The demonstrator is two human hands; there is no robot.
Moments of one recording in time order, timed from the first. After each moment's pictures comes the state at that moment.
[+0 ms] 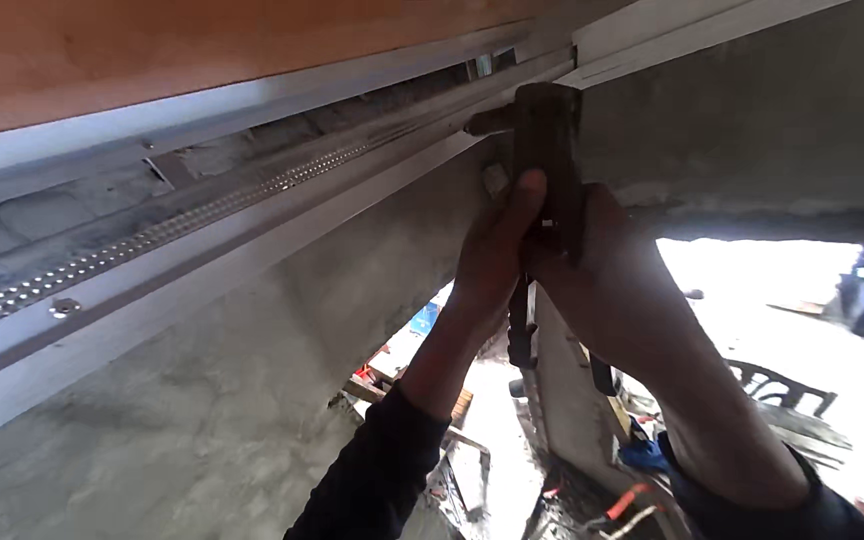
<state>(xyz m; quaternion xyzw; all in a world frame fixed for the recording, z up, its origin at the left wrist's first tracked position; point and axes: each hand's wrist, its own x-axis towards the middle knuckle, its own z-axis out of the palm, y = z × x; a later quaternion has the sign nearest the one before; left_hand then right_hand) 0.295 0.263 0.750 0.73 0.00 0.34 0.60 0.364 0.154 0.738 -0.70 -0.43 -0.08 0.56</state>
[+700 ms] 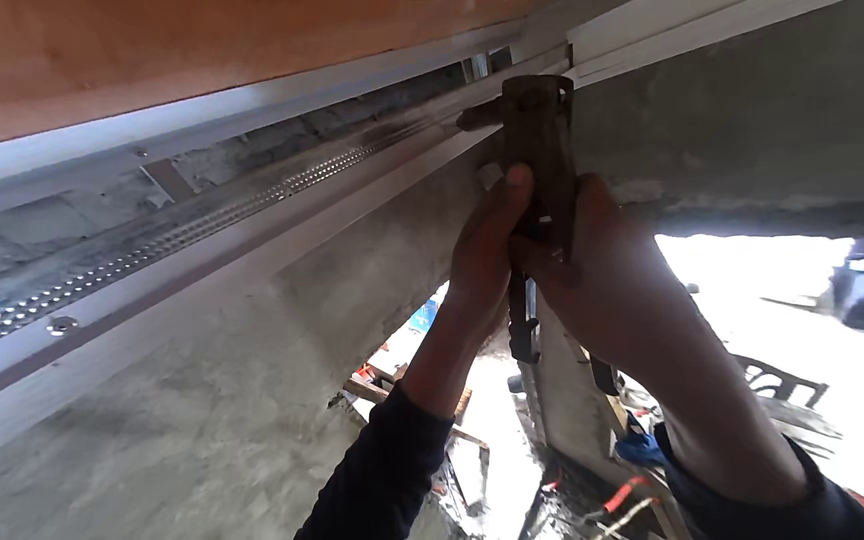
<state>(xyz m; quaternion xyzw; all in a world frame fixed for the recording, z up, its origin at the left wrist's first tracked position) 0.309 0.267 0.756 0.66 -0.06 0.35 0.66 0.356 0.150 0.754 -0.74 -0.42 -0.11 0.51</state>
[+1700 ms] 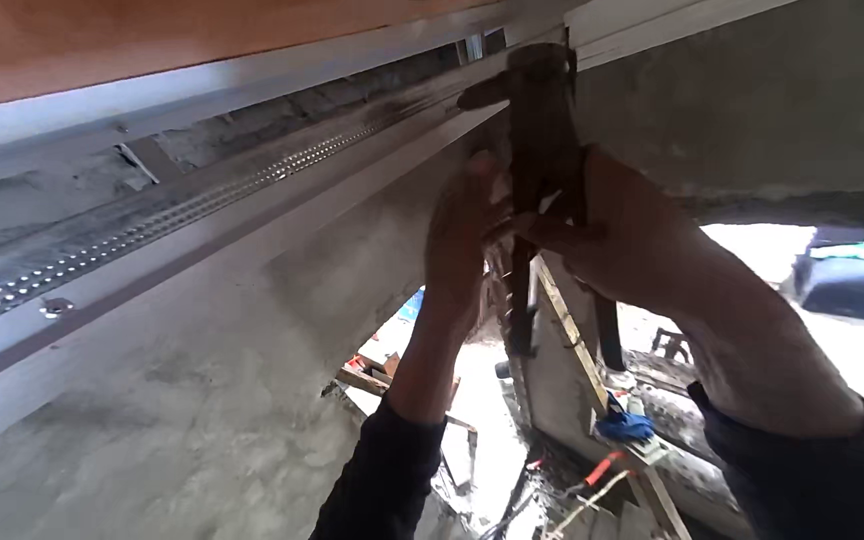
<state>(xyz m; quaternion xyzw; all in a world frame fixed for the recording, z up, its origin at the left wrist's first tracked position) 0.285 0.270 0.754 0.68 0.04 0.43 0.59 0.381 0.145 0.771 -0.72 -0.48 -0.03 0.50</state>
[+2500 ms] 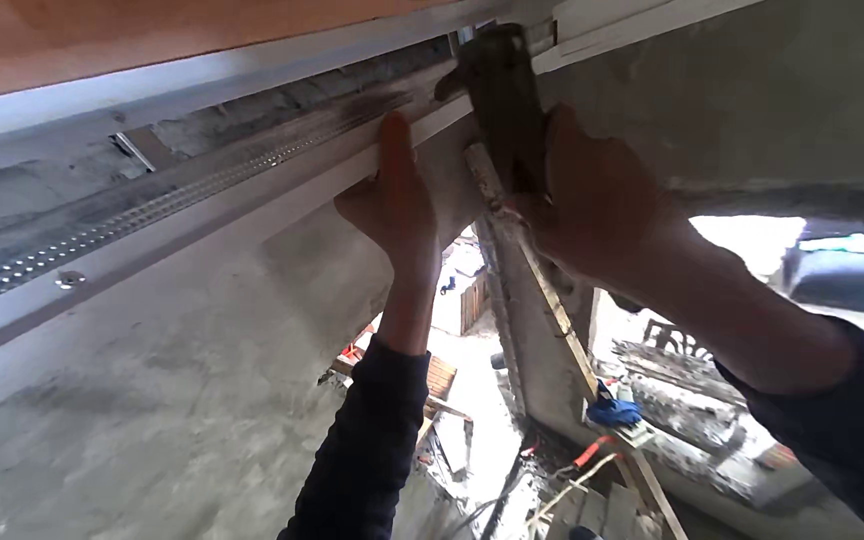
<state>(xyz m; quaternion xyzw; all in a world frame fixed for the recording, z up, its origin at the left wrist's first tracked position) 0.315 0.292 0.801 0.44 0.04 0.79 0.42 0.370 0.141 0.795 -0.79 -0.47 -0.12 0.37</state>
